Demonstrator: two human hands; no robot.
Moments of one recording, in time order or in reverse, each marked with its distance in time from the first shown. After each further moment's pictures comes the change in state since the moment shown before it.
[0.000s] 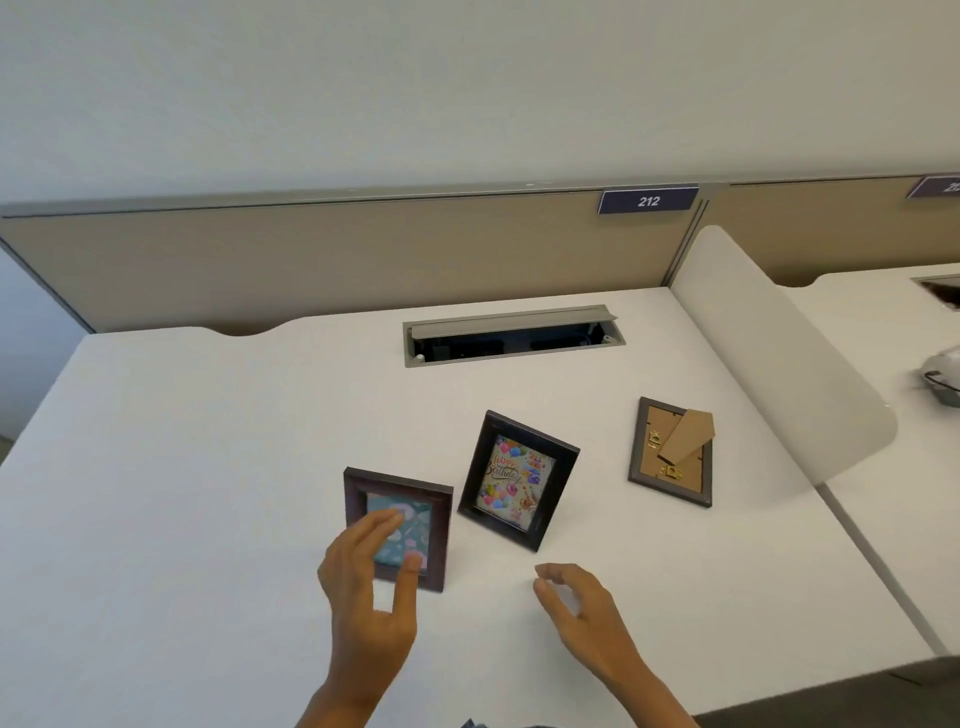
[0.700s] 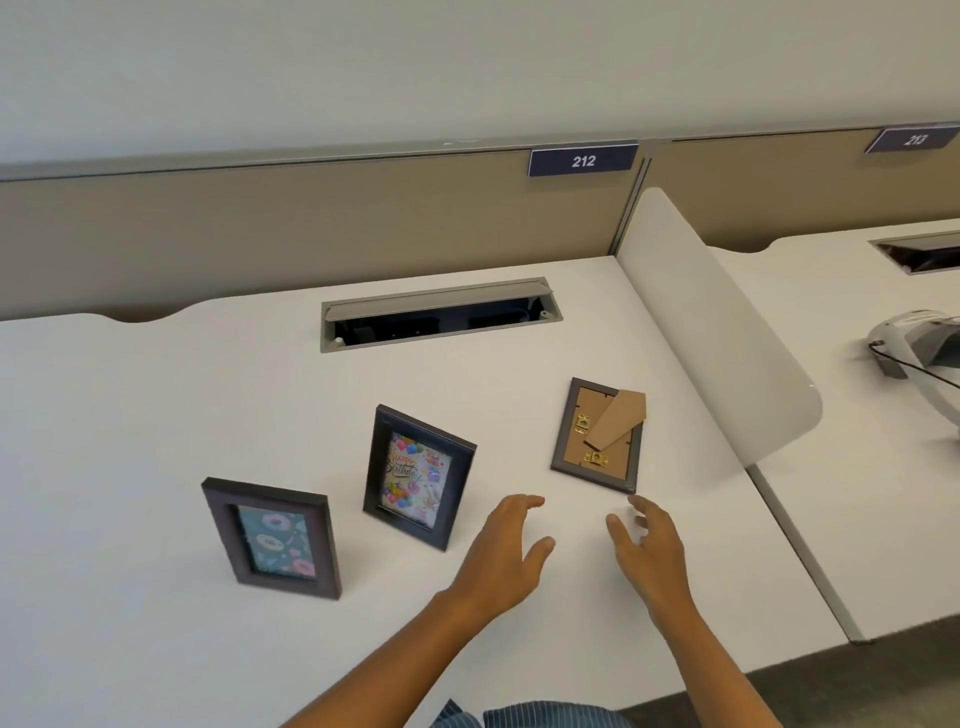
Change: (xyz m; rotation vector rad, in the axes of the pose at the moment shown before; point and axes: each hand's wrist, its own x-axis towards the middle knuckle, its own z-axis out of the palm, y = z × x) left_hand 0.004 0.091 0.245 -0.058 -0.902 -0.353; right_hand 0.065 0.087 -0.170 0.123 0.406 0.268
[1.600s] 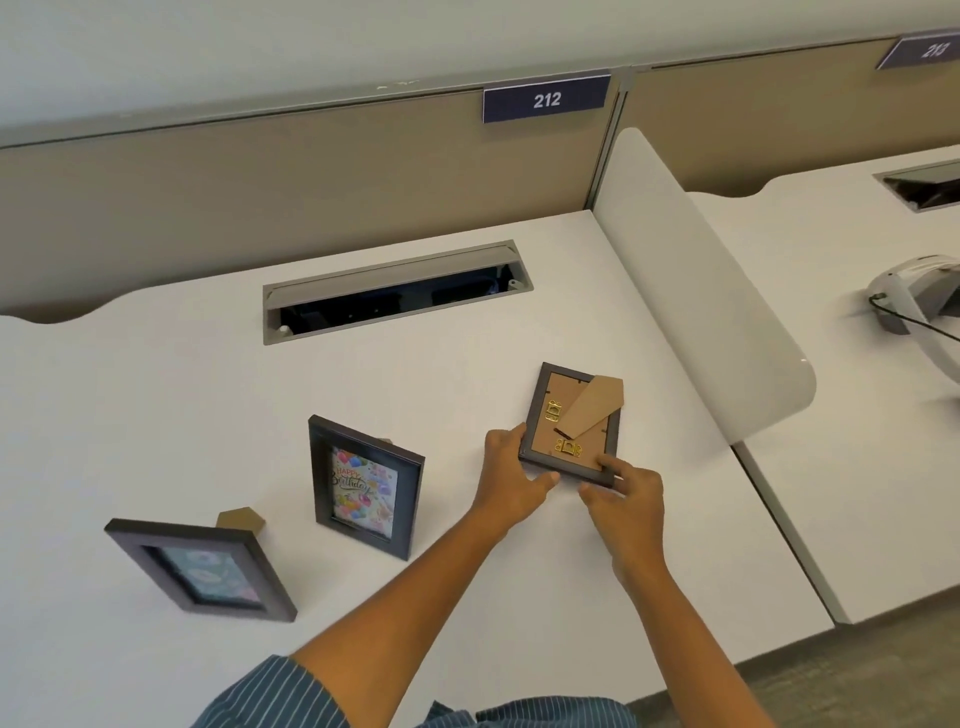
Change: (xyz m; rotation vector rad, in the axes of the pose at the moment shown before) left_hand 0.125 0.025 0.033 -0.134 0.087 -0.202; right_hand 0.051 -0.015 0.005 0.130 0.084 0.047
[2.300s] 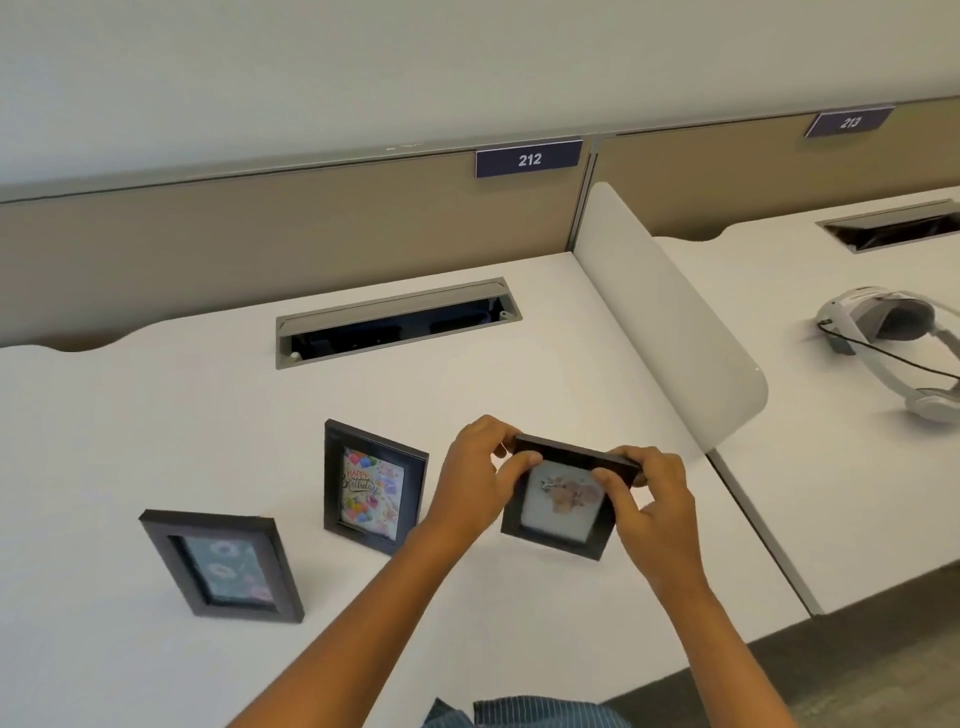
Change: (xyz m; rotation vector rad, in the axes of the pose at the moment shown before) left_hand -0.080 0.058 -0.075 0.083 0.160 0.408; right_hand -0.066 -0.052 -0.071 0.034 0.024 -0.624
